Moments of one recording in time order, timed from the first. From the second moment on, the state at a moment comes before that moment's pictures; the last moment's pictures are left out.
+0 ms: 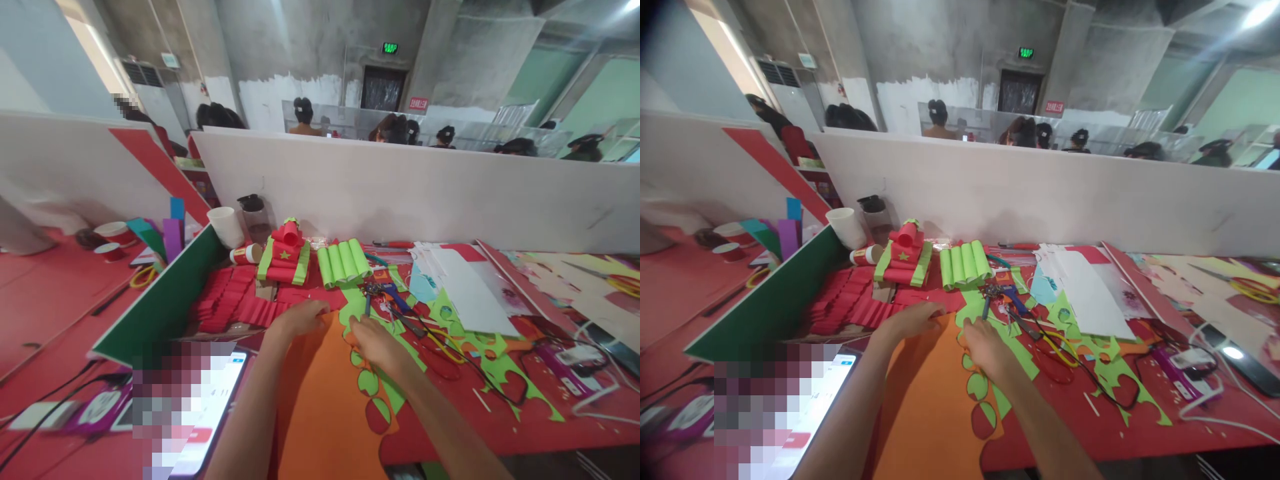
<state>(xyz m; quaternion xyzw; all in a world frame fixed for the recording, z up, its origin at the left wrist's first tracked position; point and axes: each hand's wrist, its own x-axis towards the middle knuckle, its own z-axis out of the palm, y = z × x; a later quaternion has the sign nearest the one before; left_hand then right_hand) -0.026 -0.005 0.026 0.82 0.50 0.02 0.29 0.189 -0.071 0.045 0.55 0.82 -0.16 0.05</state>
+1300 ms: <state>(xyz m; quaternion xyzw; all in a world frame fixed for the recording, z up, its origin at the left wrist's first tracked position) 0.047 -0.032 0.024 0.82 0.44 0.03 0.37 0.254 -0.015 0.046 0.49 0.76 -0.37 -0.22</state>
